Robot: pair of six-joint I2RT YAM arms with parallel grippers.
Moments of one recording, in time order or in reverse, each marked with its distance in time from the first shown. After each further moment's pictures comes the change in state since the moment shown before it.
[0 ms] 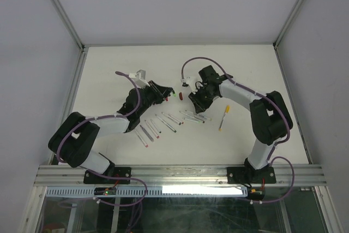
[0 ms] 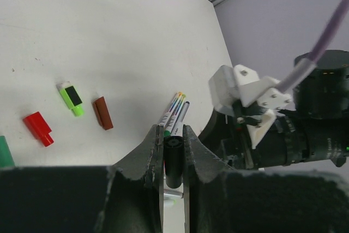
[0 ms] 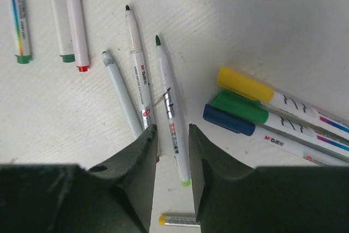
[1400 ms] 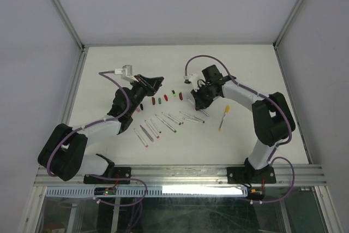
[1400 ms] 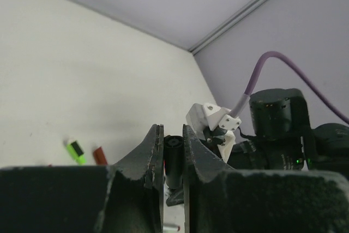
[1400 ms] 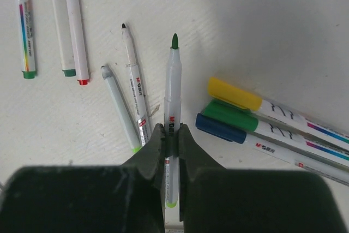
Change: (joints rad) left arm 0.073 -0.146 0.005 0.093 -0.009 0.083; right arm -0.042 -0.066 -0.041 0.105 -0.069 0.044
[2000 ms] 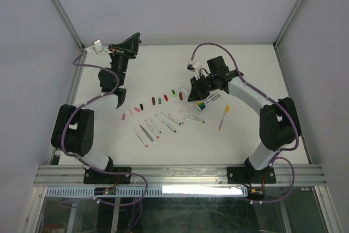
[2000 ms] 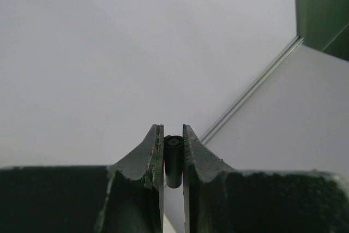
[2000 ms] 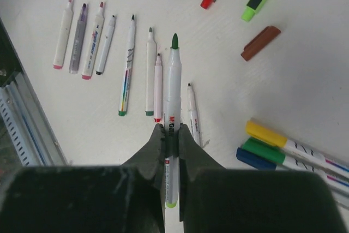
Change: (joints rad) left arm 0.260 0.266 0.334 0.435 -0.015 -0.140; right arm -0.027 -0.025 0.091 0.045 -0.266 0.189
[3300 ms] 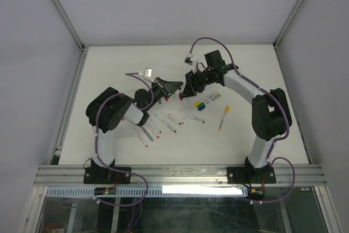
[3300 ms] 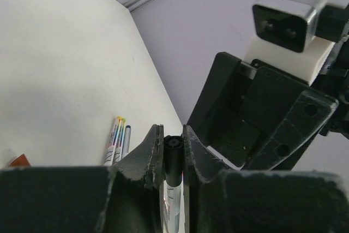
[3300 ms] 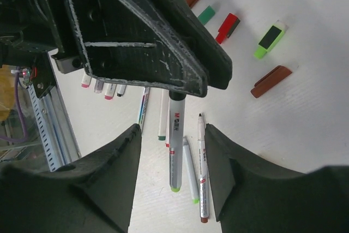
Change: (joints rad) left arm -0.282 0.431 -0.184 0.166 0.243 -0.195; right arm -0.021 0.109 0.117 0.008 -0.130 0.039
